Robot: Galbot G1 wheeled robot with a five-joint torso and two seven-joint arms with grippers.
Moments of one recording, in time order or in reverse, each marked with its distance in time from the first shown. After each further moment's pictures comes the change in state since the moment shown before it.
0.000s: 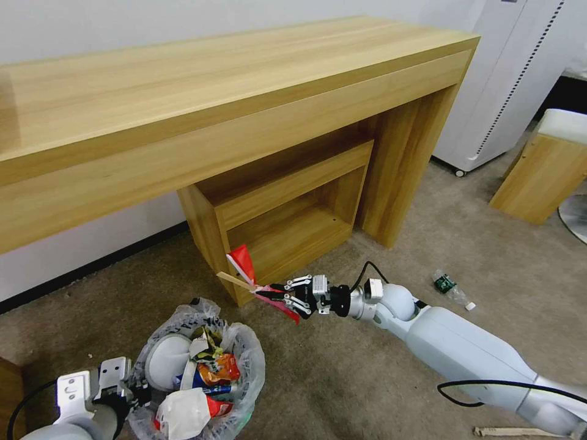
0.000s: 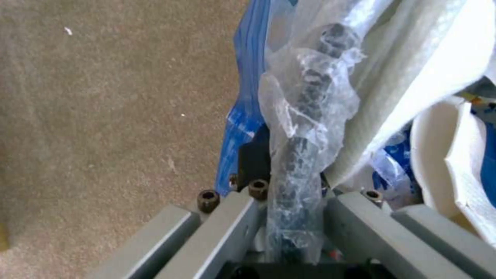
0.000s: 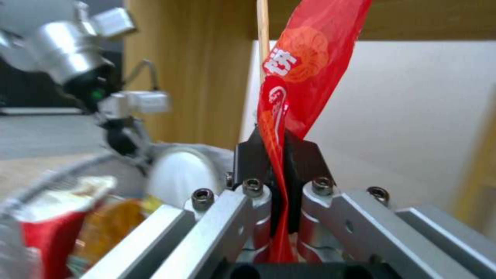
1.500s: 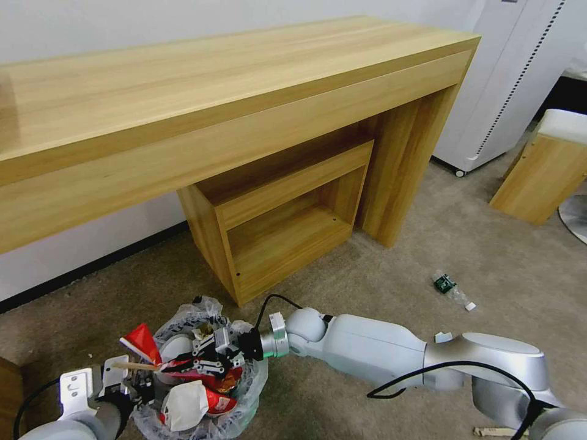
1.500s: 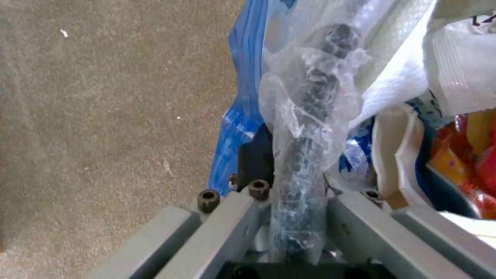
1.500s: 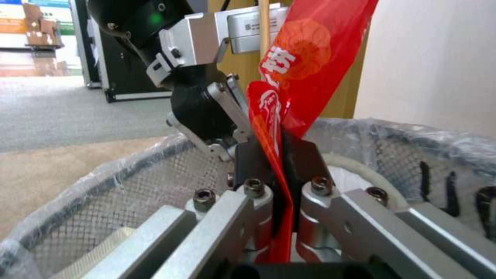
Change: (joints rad) left arm -0.016 0.008 0.006 -0.003 -0.016 -0.004 -0.014; right arm 0.213 0.321 -0.463 -0.194 0.009 -0.009 0.112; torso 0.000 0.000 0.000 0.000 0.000
